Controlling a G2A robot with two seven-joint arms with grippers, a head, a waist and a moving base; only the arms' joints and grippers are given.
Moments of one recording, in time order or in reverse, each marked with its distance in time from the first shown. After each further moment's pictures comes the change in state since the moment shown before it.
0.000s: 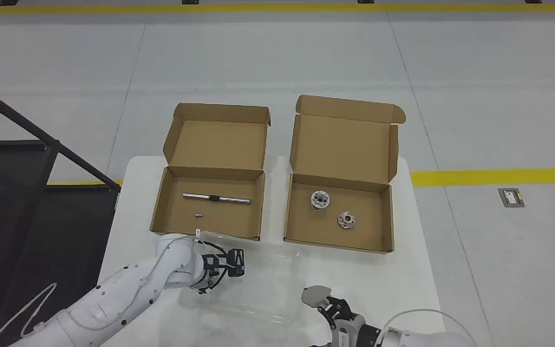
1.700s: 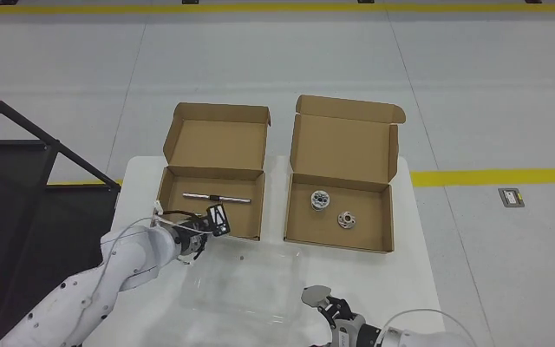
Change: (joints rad) left arm 0.211 0.154 -0.454 -0.279 0.224 0.171 0.322; right arm 0.000 0.000 0.000 0.000 0.000 0.000 0.000
